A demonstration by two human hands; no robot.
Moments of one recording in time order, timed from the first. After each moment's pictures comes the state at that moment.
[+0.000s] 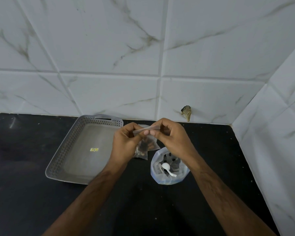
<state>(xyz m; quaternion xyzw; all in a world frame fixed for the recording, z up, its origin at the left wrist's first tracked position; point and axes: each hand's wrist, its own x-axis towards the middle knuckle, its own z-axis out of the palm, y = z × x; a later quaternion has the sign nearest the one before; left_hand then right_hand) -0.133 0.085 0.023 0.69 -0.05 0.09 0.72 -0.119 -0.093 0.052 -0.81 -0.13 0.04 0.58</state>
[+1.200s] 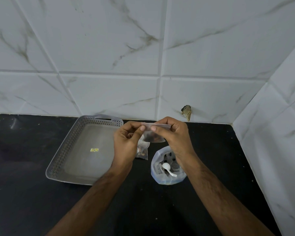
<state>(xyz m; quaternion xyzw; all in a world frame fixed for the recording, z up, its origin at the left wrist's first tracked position) -0.140 0.070 0.029 0.65 0.01 0.15 0.74 -0.127 -0.083 0.061 -0.70 -0.05 0.01 0.72</state>
